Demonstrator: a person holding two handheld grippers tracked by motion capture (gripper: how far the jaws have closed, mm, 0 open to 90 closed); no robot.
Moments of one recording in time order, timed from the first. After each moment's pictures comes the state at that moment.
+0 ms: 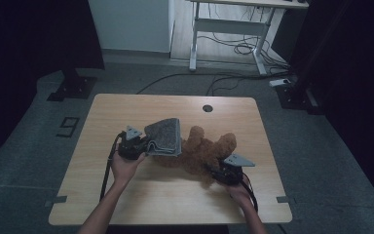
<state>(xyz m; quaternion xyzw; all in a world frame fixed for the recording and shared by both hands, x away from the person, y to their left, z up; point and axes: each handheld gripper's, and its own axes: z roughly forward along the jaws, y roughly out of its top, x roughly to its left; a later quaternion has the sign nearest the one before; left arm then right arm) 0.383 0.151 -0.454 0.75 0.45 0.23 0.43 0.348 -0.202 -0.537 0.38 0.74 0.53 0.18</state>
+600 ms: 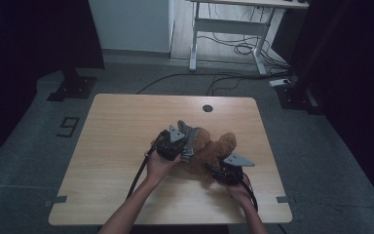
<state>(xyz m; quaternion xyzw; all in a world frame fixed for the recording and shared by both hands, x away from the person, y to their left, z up) 0.389 0.053 -0.456 0.80 0.37 0.22 0.41 0.349 -0.202 -0.537 0.38 0.74 0.52 0.19</state>
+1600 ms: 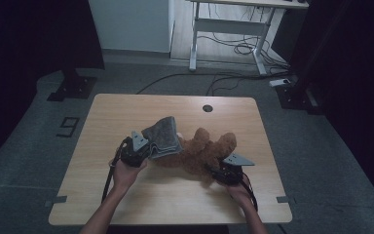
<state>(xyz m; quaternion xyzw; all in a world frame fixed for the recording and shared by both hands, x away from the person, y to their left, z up) 0.356 0.134 -0.444 0.77 0.39 0.30 0.41 0.350 -0.203 -0.537 0.38 0.74 0.52 0.18</state>
